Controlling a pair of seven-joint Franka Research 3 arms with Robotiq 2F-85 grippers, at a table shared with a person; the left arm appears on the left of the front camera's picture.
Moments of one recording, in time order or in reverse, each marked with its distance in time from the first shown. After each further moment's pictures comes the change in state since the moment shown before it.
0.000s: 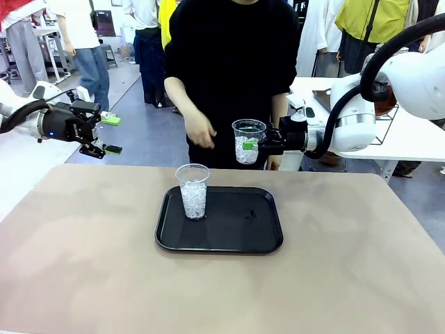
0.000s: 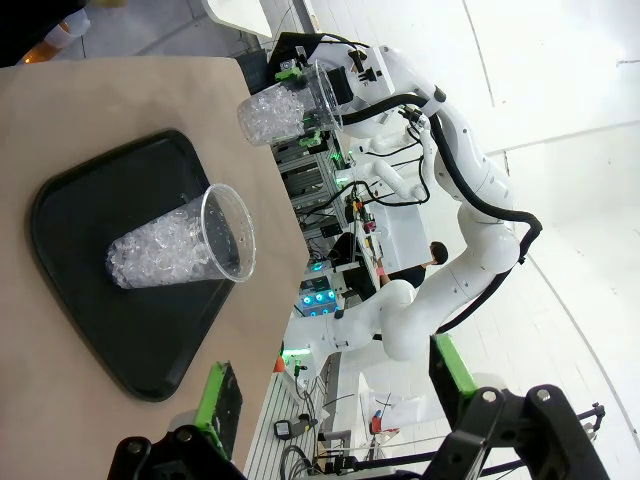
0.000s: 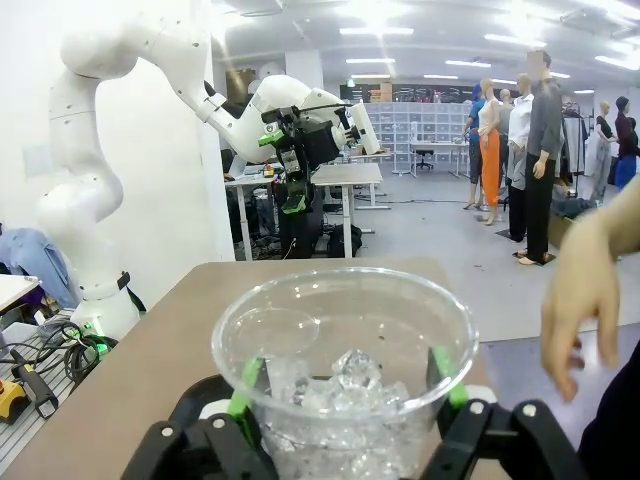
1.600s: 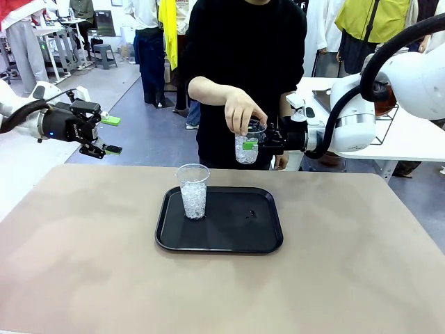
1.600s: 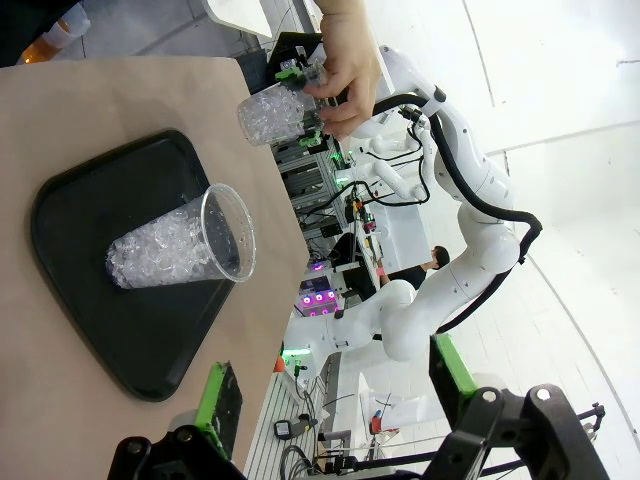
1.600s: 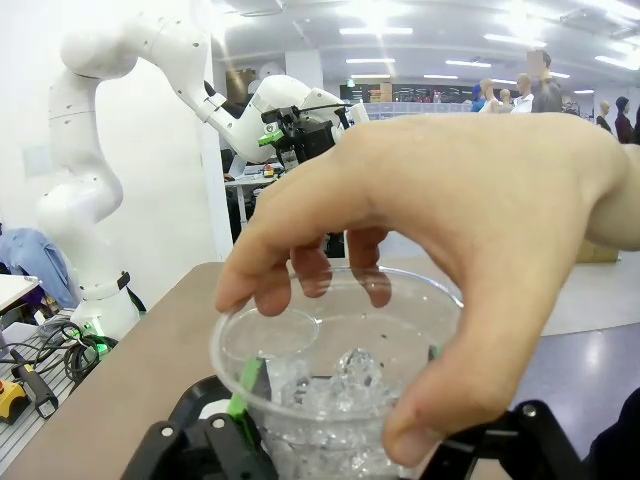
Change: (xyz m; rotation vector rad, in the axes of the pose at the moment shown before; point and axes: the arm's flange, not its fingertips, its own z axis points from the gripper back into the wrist) left arm 0.000 0.000 0.000 0.000 0.000 0.000; right arm 0.000 0.000 0.000 0.000 0.000 0.000
